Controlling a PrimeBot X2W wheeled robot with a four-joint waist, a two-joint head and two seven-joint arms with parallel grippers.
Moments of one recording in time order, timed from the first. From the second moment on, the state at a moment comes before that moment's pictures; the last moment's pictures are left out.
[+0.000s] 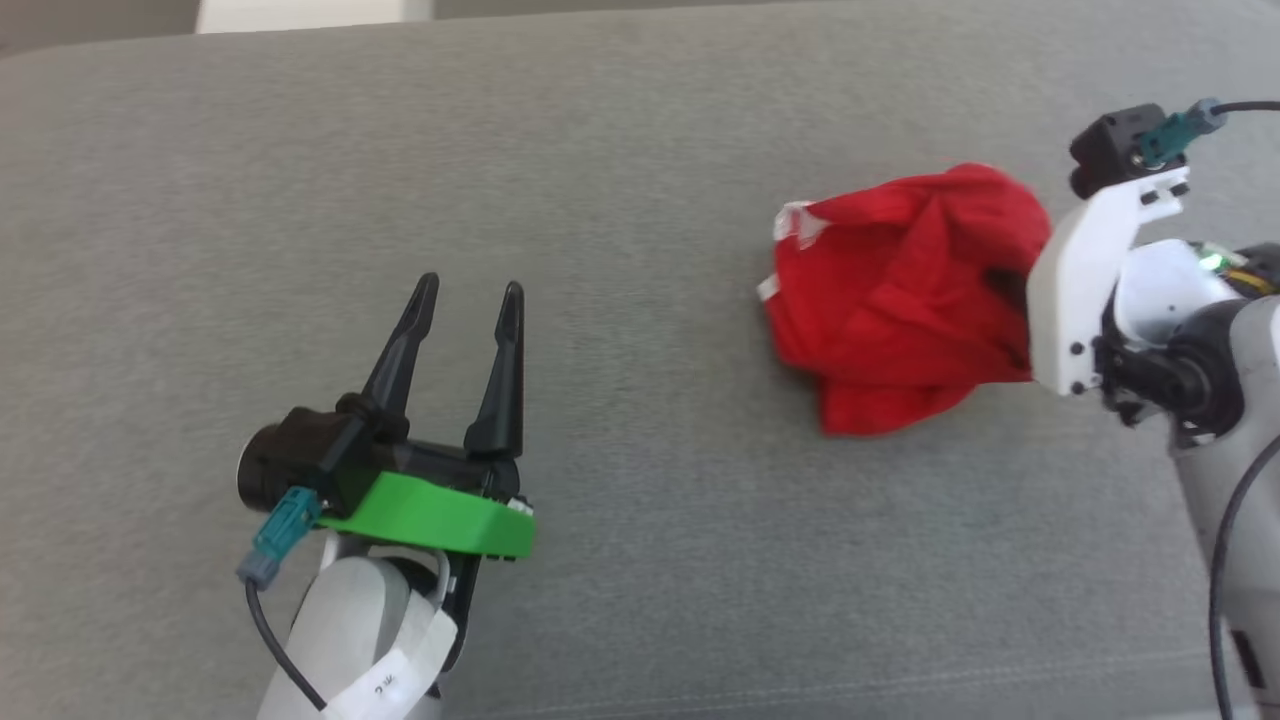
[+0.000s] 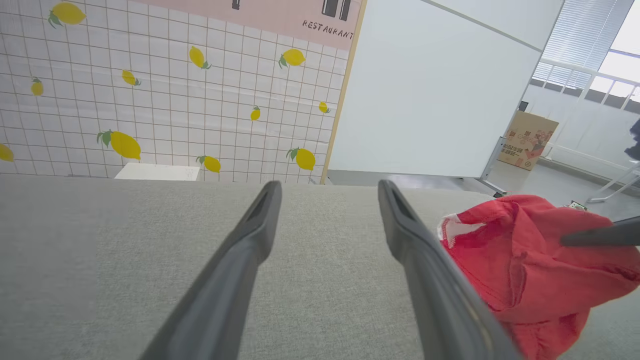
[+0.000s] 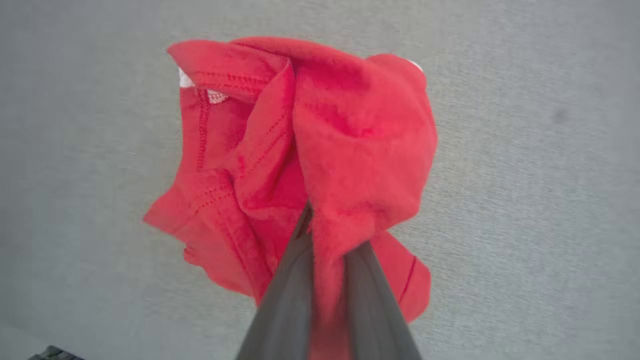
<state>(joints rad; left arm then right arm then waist) -0.23 0.05 -0.16 0.01 -0.26 -0.12 -0.26 -0.64 -0.29 0.13 0.23 0.45 0.13 0.93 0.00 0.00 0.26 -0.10</state>
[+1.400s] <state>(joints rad) -0.28 0.08 -0.17 0.03 -0.25 -0.13 -0.26 -0.70 -0.41 -0.15 0.66 0.03 0.13 -0.02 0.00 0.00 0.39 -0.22</state>
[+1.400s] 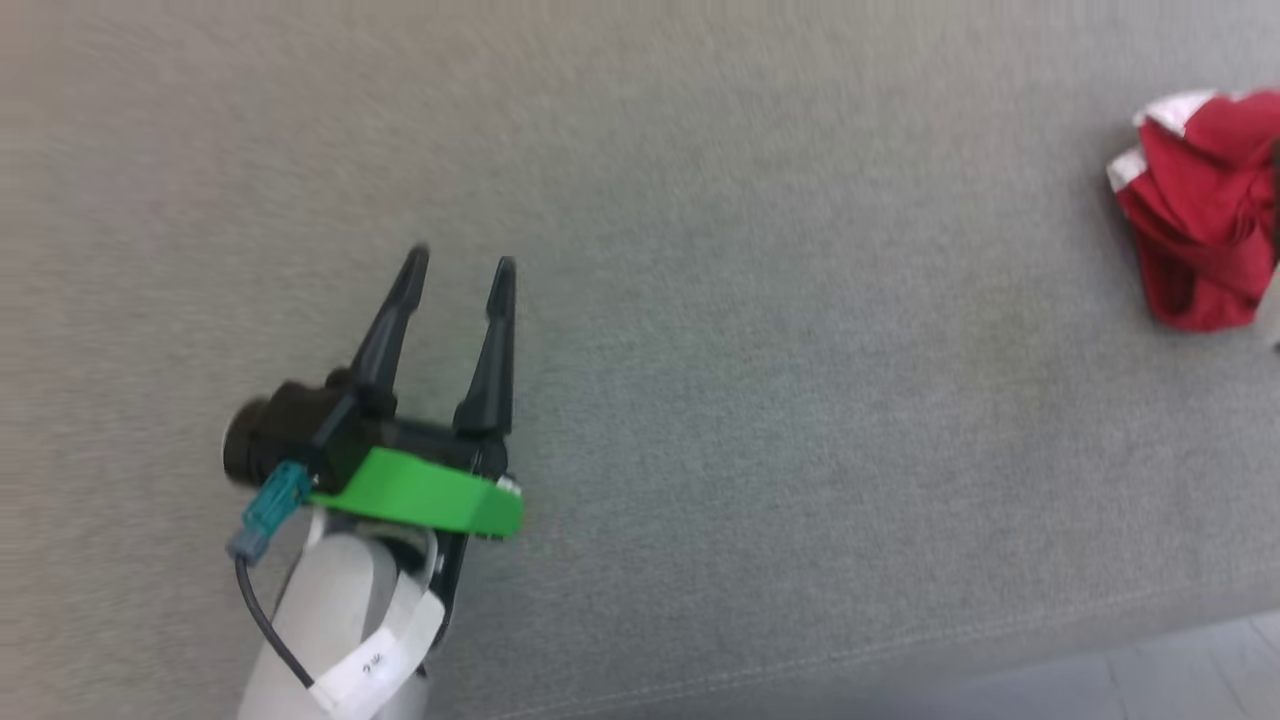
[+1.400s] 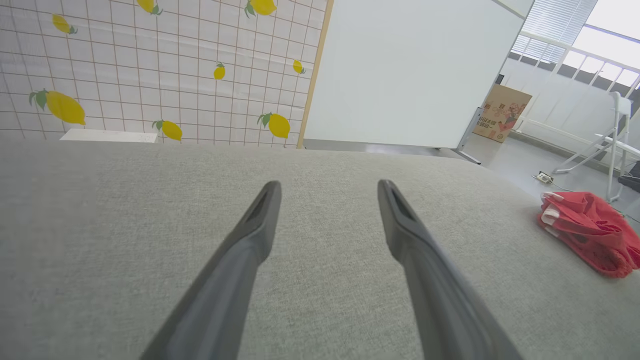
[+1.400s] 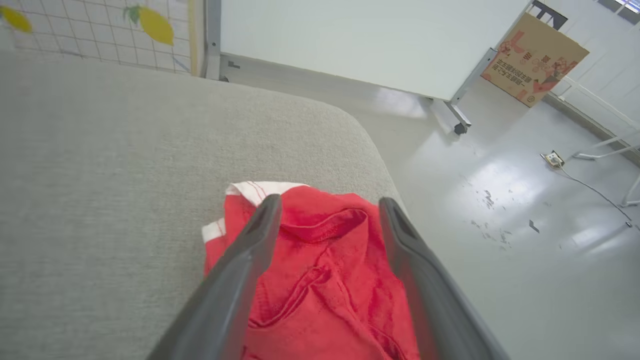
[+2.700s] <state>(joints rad) -0.12 0.05 -0.17 0.16 -0.30 -0.10 -0.26 0.08 -0.05 -0.22 -0.06 0.03 0.13 -0.26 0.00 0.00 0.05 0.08</state>
